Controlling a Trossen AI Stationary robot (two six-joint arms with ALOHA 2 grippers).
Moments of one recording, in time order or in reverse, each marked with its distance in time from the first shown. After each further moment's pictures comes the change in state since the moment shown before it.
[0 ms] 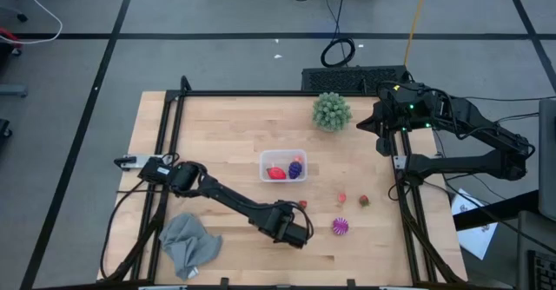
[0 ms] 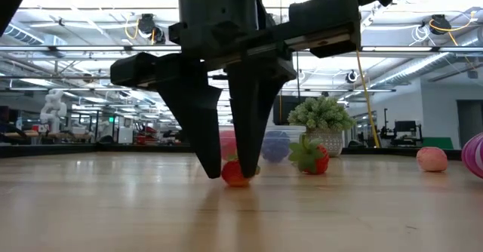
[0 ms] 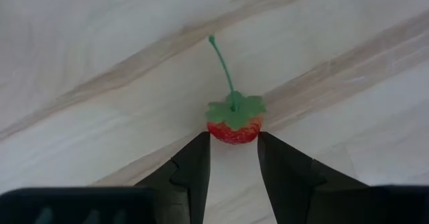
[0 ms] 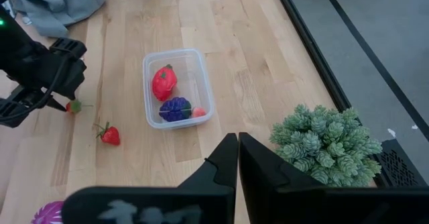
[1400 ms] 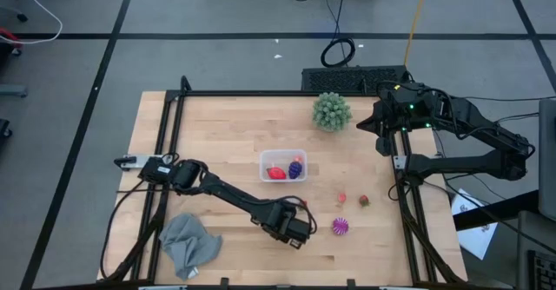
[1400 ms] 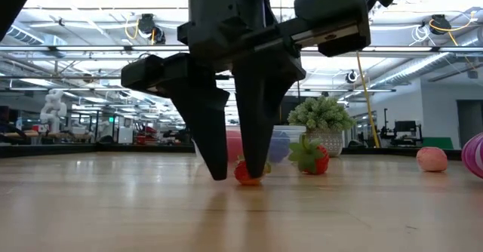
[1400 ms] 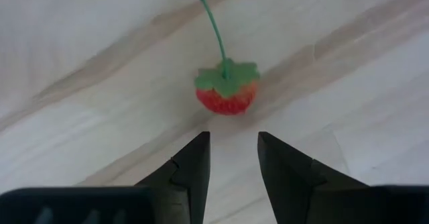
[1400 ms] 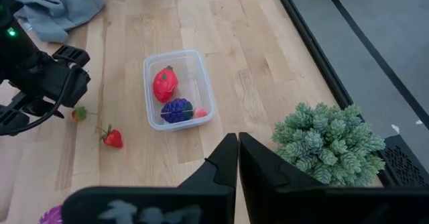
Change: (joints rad) left arm 0.023 0.000 0.000 0.029 0.109 0.077; right arm 0.000 0.000 0.000 0.000 0.000 0.029
